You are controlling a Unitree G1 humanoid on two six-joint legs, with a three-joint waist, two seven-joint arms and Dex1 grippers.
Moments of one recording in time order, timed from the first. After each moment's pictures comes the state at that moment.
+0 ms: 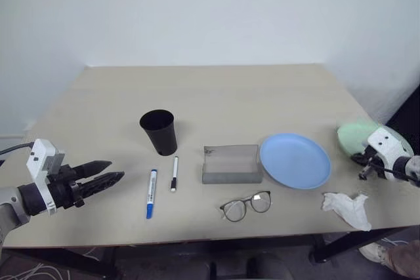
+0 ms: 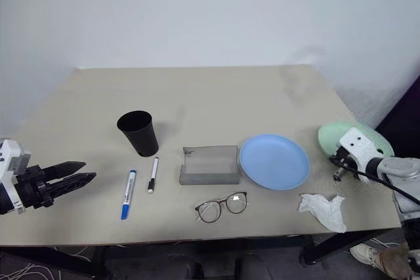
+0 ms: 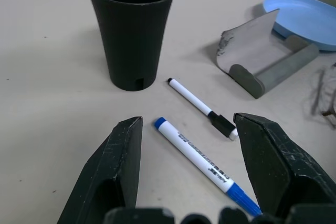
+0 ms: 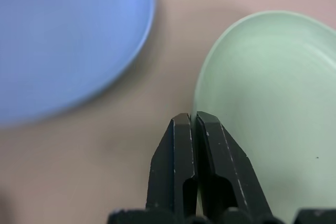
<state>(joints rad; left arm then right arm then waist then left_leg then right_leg) 0.23 0.91 0.61 -0.20 -0.68 0.69 -1.05 -0.25 -0.93 -0.07 0.26 0.09 0.24 0.88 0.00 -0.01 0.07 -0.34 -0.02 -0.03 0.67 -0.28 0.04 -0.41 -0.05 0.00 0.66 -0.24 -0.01</state>
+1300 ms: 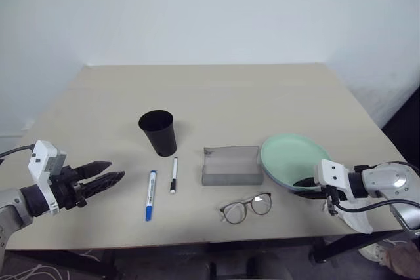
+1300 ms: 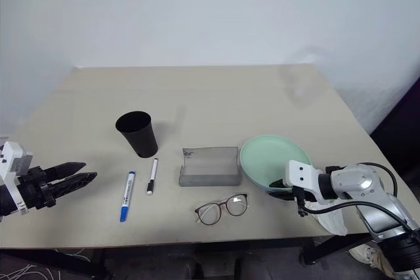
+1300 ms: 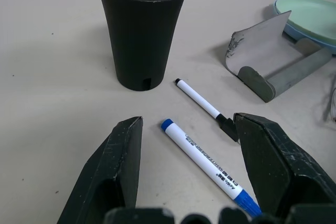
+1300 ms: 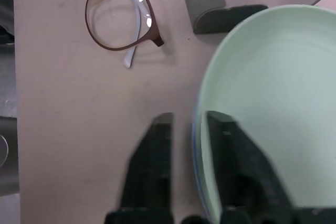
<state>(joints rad) 0.24 0.89 0.61 -0.22 -0.69 0.69 -1.01 -0.14 -0.92 0.14 -0.13 0.16 0.16 1.21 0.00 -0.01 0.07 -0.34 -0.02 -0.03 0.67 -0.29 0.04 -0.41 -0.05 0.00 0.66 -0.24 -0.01</state>
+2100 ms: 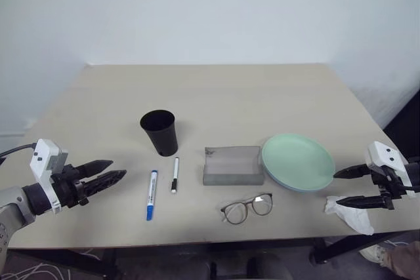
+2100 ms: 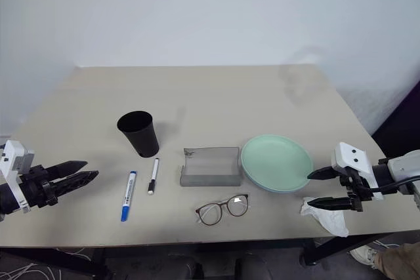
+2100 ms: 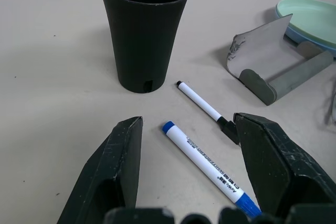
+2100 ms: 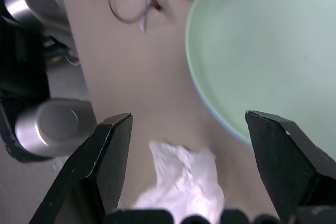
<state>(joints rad) 0.22 0.88 0.60 -0.23 -0.69 0.70 -1.00 -0.05 -1.16 -0.09 -0.04 0.35 0.31 1.45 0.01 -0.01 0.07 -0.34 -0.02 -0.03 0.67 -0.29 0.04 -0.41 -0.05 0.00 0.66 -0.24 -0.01</state>
